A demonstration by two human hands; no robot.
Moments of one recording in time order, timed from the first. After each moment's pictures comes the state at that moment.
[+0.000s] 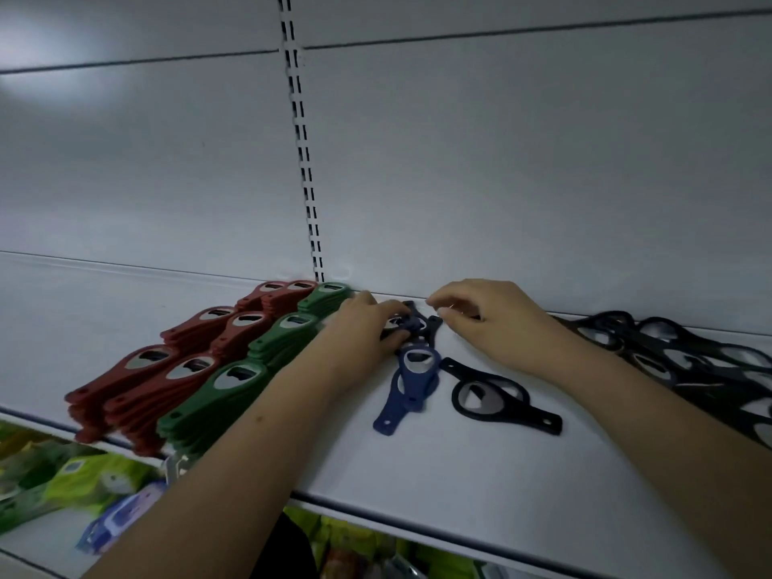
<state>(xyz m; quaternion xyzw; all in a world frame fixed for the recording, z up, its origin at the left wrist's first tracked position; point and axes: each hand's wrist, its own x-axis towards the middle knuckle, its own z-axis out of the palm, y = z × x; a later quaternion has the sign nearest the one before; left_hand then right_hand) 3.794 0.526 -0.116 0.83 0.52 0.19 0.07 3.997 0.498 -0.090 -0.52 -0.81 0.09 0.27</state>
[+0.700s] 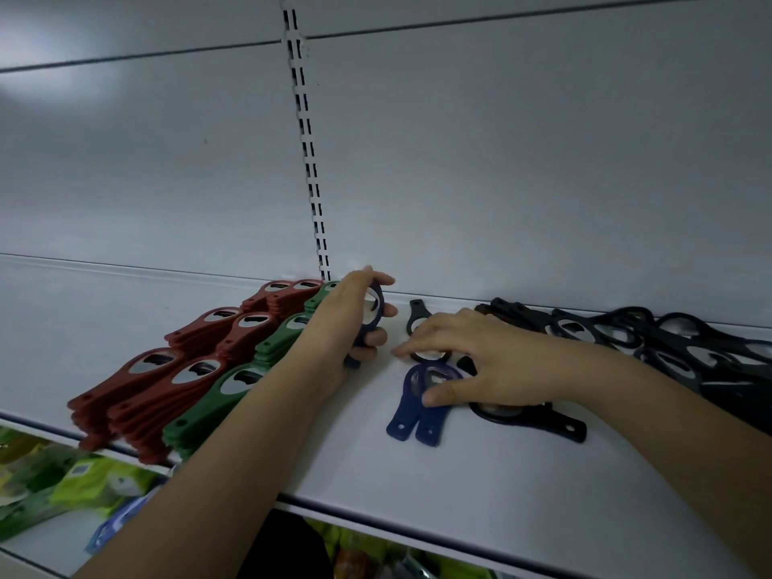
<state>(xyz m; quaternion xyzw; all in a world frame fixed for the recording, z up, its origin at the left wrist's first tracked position) 3.787 0.514 -0.097 0.47 0.47 0.49 0.57 3.980 0.481 -0.092 -0.44 -0.88 0.14 0.06</state>
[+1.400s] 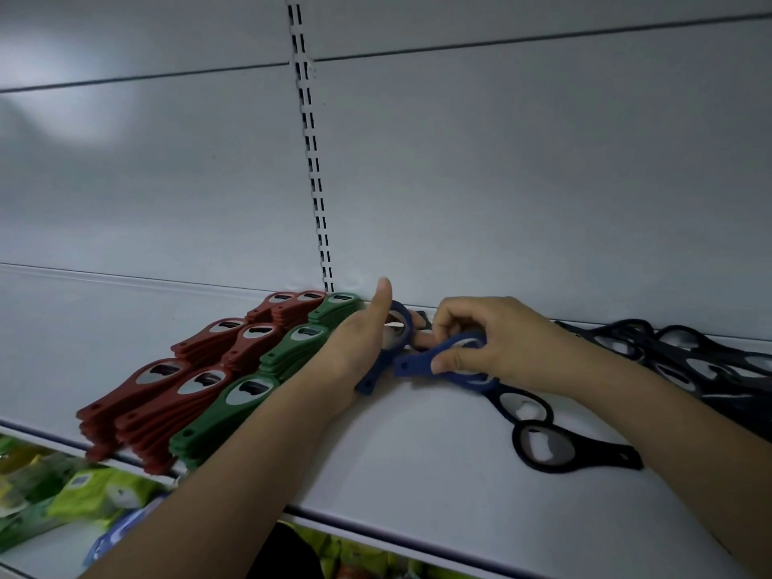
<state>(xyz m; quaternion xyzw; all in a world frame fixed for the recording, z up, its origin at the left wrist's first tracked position) 3.795 0.504 -0.101 0.55 0.46 0.42 0.55 3.985 0.479 -0.077 -0.46 -0.81 0.22 0.27</state>
